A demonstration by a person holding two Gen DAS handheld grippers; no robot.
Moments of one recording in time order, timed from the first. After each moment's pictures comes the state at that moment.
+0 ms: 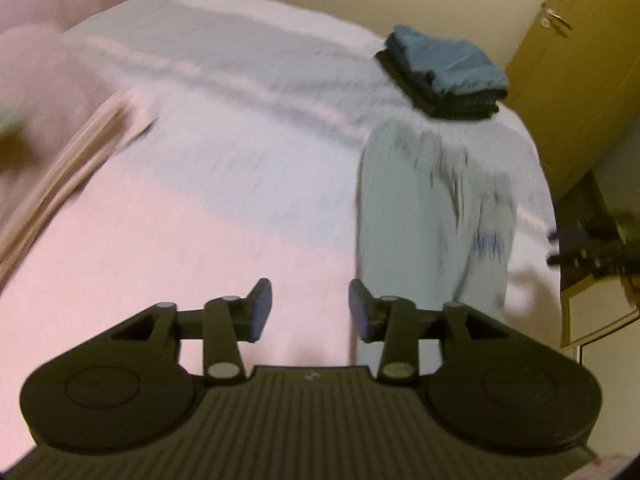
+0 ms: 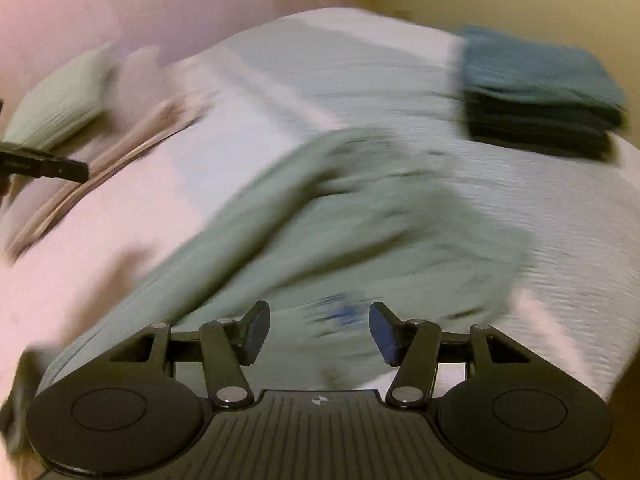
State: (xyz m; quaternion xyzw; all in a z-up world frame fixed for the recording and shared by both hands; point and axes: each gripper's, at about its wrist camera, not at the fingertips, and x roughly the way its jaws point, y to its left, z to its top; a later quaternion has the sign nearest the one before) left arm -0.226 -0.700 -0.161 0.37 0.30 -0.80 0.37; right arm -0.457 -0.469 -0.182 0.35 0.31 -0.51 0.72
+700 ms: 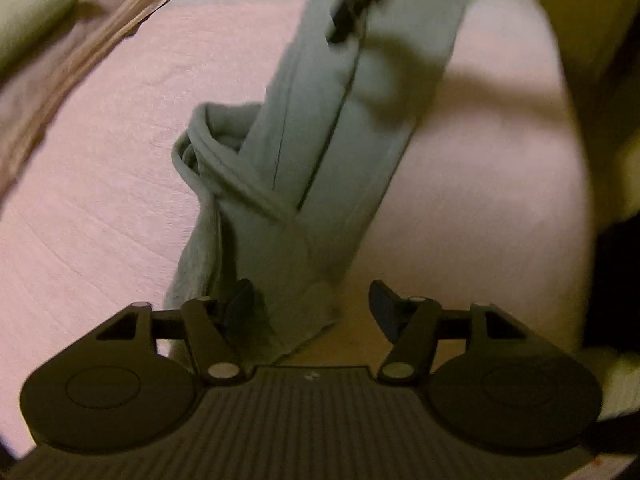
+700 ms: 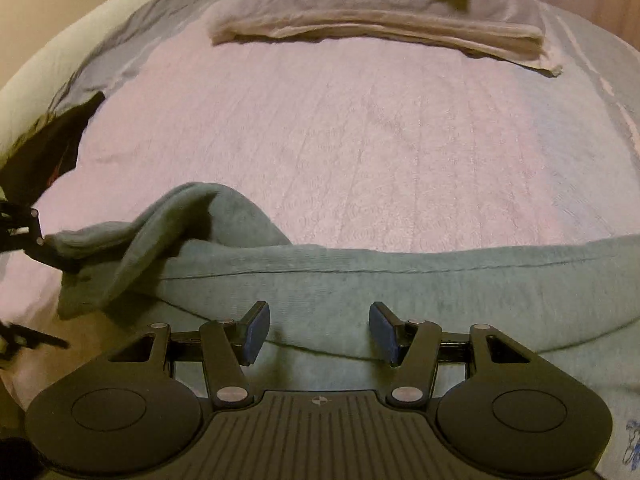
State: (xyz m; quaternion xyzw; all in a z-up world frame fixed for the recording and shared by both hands) left arm -0.189 -0.371 -0.268 0.52 0.20 -0.72 0.42; right arm -0.216 -0.458 -0.265 0.23 0.48 -0.23 0.82
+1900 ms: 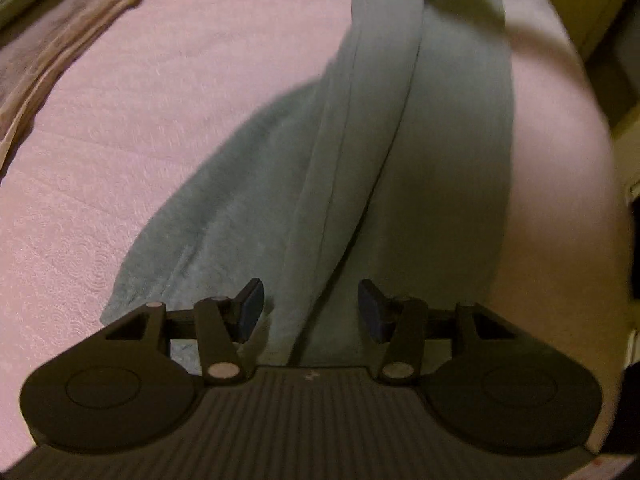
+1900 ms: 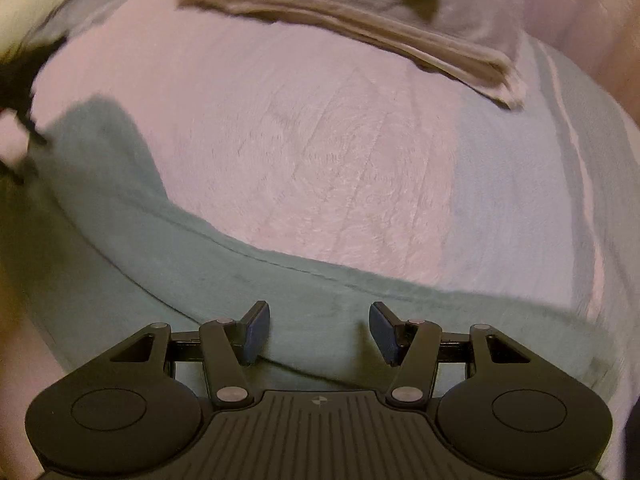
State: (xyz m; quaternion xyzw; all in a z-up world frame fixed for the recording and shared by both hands) left arm -0.073 -0.462 -0.308 0.53 0.23 -0.74 0.35; right arm -0.257 -0.551 -0.268 0.06 0.55 -0.21 0.80
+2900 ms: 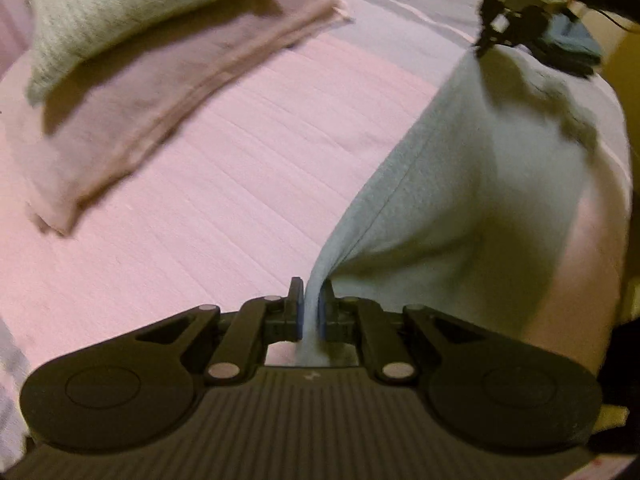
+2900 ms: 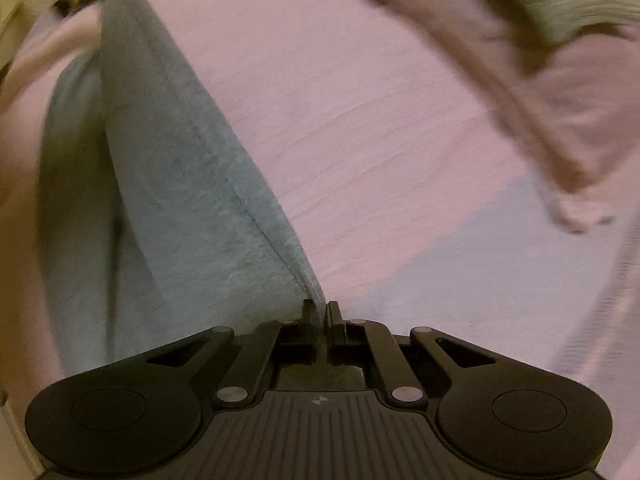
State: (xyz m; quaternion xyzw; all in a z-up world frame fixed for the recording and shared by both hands) left arm -0.004 -0.556 -0.140 0.44 0.32 -0.67 0.50; right arm -0.256 -0.734 -0.239 -0.05 0.61 0.00 0.79
